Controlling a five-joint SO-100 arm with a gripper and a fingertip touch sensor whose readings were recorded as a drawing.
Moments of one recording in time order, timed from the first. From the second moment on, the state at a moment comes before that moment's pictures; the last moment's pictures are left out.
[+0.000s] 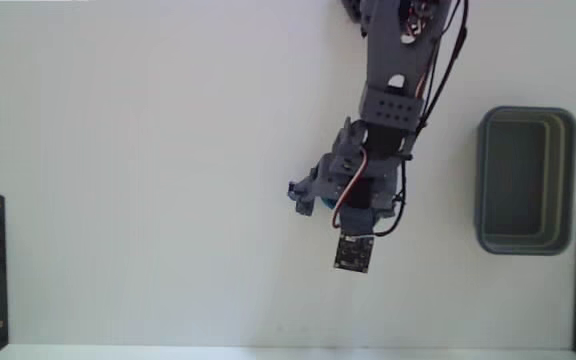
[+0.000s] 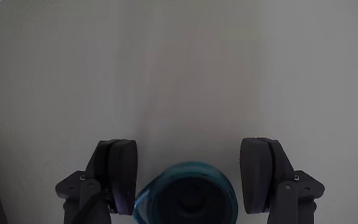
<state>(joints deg) 9.5 102.0 119.4 39.5 -0.3</state>
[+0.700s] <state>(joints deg) 9.5 102.0 121.3 36.3 -0.3</state>
